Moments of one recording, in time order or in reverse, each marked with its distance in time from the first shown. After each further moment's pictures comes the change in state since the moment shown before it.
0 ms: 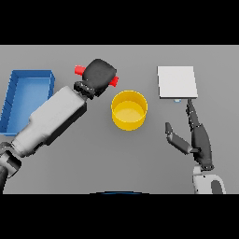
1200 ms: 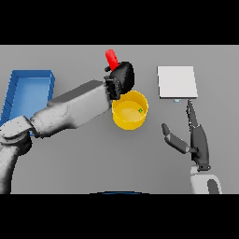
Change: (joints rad) left arm -0.346 -0.070 -0.520 0.222 -0.300 -0.157 -0.233; right arm -0.004 0.022 0.000 0.035 0.042 -0.050 -0.013
